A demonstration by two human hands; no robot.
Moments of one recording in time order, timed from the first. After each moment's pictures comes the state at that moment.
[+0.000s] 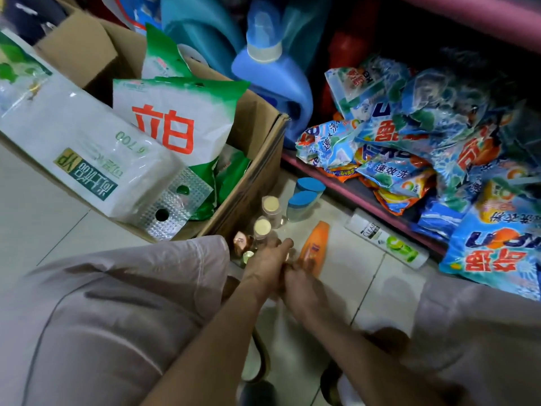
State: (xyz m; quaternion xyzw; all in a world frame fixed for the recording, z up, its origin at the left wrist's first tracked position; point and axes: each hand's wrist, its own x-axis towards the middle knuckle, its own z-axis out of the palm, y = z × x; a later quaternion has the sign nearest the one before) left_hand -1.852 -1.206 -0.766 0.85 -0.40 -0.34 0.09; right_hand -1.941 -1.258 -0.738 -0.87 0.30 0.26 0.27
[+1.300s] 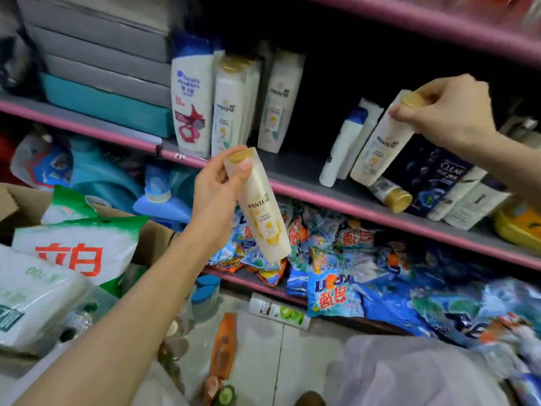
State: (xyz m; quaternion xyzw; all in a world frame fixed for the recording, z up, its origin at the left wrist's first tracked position) left_hand -1.856 -1.310 -0.422 0.43 -0.30 -0.31 0.80; right_hand -2.071 -1.480 -0.263 -0.81 0.47 -0.34 0.01
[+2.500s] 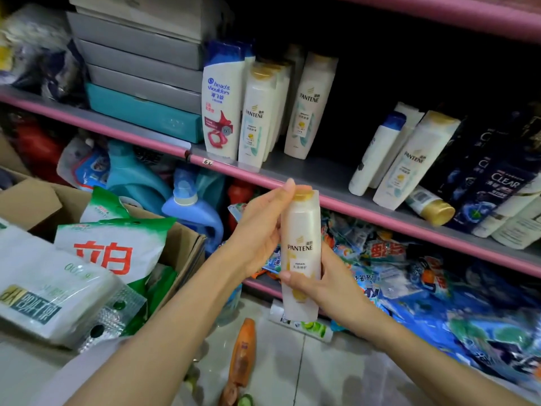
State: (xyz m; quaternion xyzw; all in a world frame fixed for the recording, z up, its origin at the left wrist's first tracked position) left_hand -1.872 -1.308 -0.434 0.41 -0.31 -0.49 0.70; right_hand -2.019 -1.344 -0.462 -0.78 0.32 -0.20 0.50
